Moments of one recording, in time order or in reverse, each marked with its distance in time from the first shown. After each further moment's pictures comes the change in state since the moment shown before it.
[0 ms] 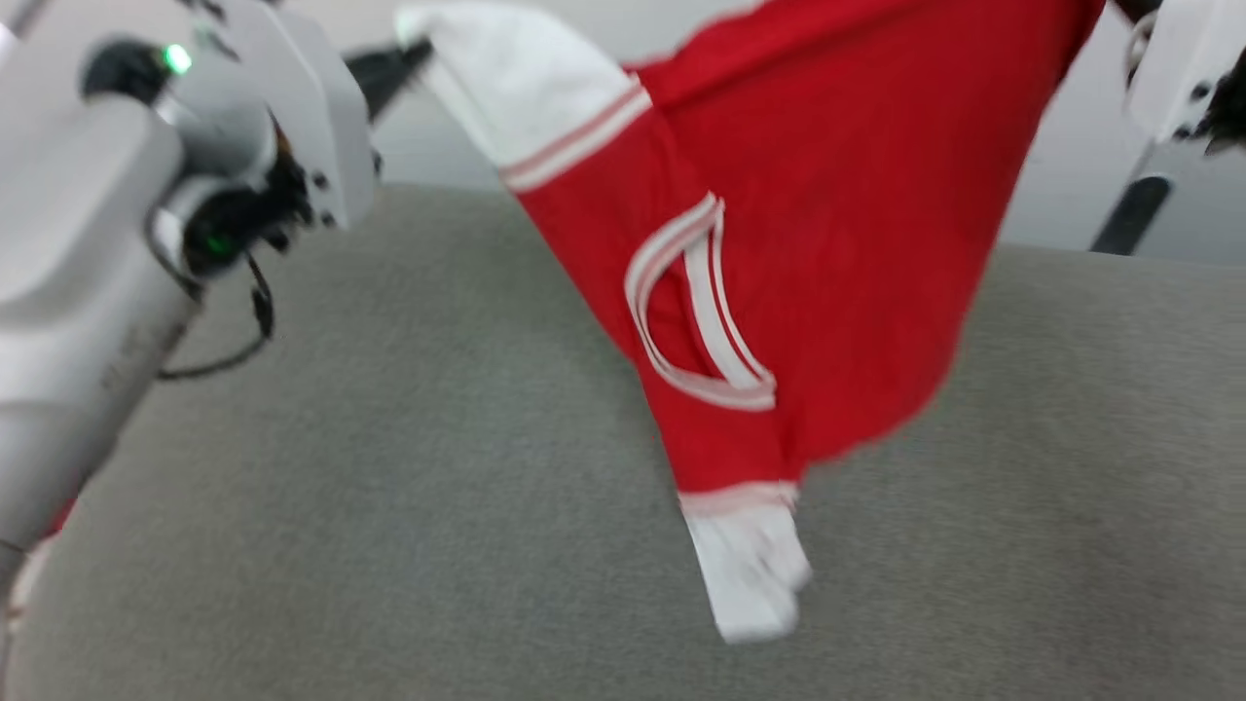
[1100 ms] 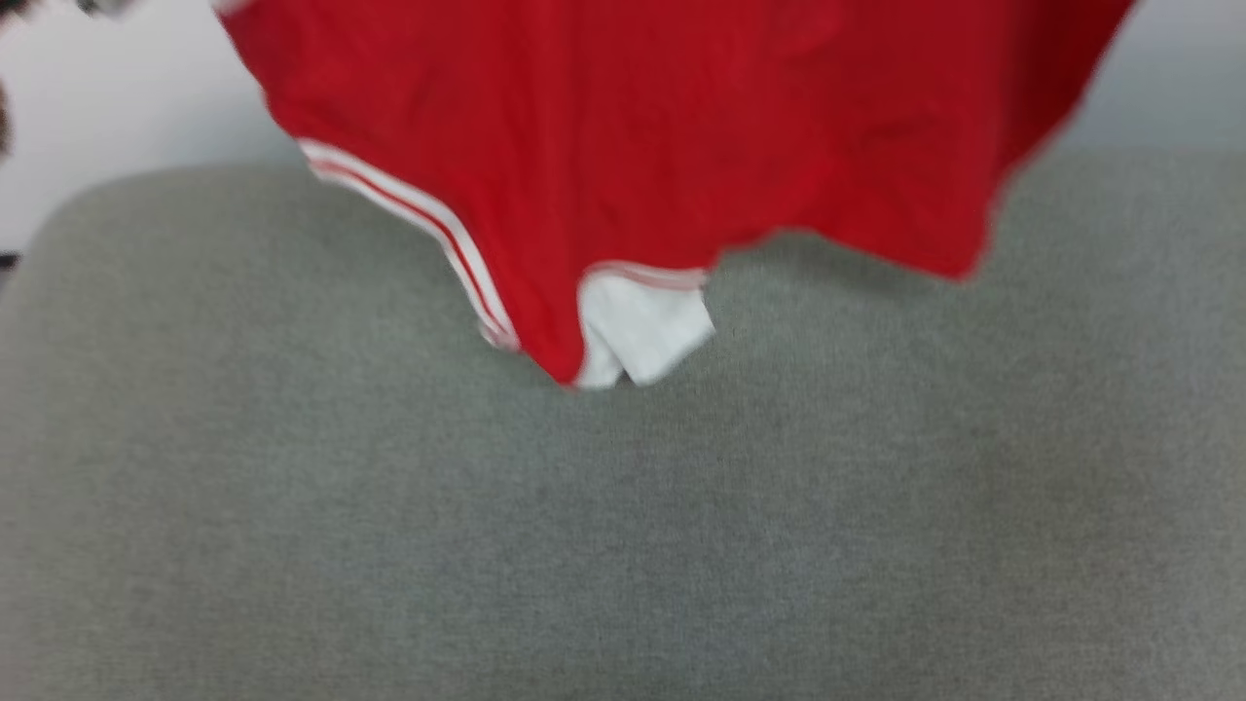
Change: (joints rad) left arm -0.376 0.193 -0.224 -0.044 0.051 -0.007 -0.131; right arm -0.171 0.041 -0.174 0.173 -0.120 0.001 -0.075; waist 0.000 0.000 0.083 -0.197
